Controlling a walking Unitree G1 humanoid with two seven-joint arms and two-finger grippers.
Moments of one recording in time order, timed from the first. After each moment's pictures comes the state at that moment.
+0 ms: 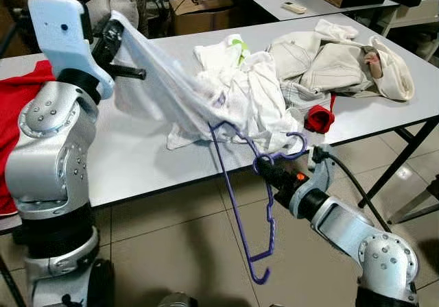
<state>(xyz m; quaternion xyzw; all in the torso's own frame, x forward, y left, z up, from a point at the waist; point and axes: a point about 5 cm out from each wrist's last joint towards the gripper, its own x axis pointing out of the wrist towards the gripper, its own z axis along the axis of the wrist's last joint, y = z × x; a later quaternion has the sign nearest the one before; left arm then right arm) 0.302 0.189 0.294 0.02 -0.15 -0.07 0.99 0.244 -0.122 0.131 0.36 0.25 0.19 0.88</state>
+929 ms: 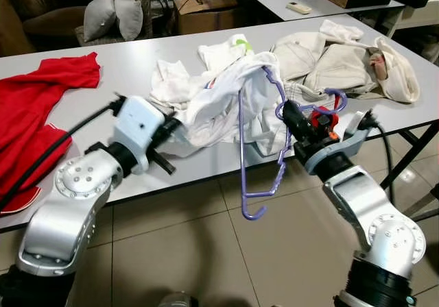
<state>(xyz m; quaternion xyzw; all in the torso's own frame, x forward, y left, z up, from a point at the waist) 0.267 0.157 0.206 0.19 0.00 -0.28 0.94 0.279 -0.137 0.173 0.56 0.09 0.17 0.80</state>
